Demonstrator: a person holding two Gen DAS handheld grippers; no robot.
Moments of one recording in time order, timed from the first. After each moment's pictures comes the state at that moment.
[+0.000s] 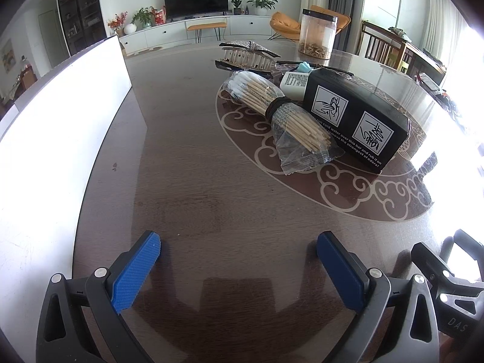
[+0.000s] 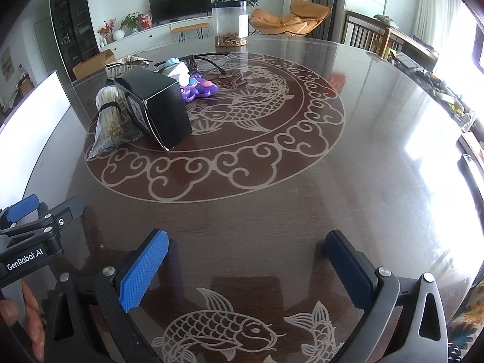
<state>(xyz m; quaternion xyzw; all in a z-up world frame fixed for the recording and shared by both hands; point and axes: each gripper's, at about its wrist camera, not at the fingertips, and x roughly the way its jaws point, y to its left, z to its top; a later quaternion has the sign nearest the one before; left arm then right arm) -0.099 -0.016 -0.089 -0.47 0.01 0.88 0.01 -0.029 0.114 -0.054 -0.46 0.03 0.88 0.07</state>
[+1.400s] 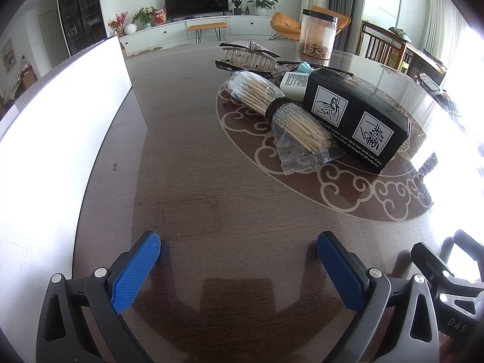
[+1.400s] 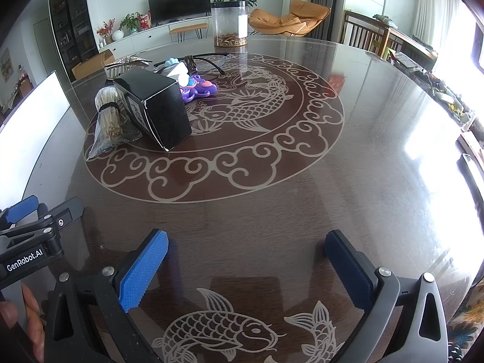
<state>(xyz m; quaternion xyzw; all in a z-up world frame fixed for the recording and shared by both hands) -0.101 -0.014 -0.090 -0.47 0.01 0.89 0.01 -0.029 0.116 -0.054 -0.46 0.03 0.88 0.07</state>
